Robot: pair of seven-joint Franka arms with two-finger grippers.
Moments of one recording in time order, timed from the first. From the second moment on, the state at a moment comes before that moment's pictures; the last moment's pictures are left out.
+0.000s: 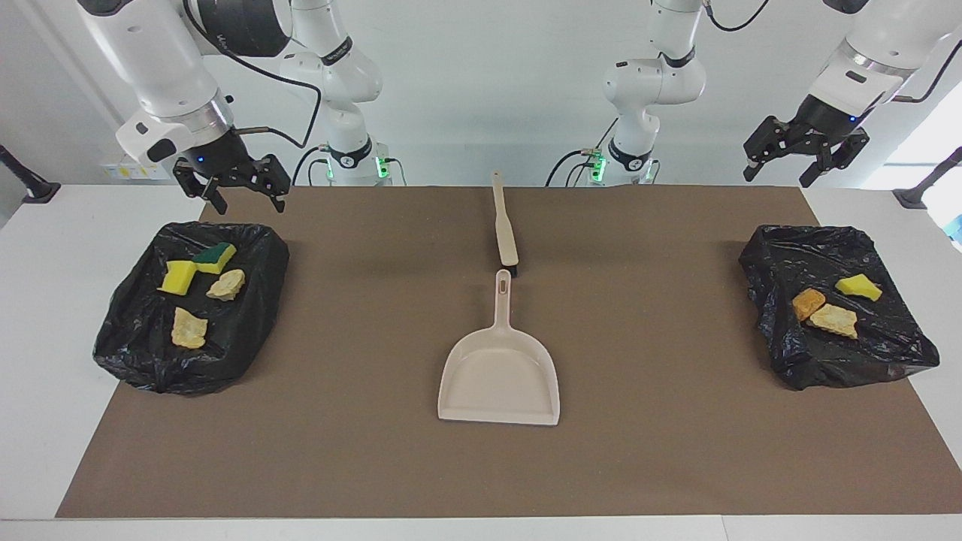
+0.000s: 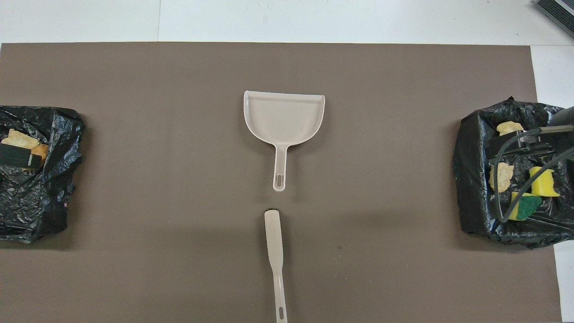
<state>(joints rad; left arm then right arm) -0.04 -0.07 0.05 -1.54 -0.07 1.47 0.17 -0.15 0.01 0.13 -1.59 0.01 1.56 -0.03</state>
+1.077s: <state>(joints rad) -0.06 -0.10 0.02 -1.61 -0.04 1.51 0.11 -0.15 0.01 0.13 -1.59 0.01 1.56 -0.03</state>
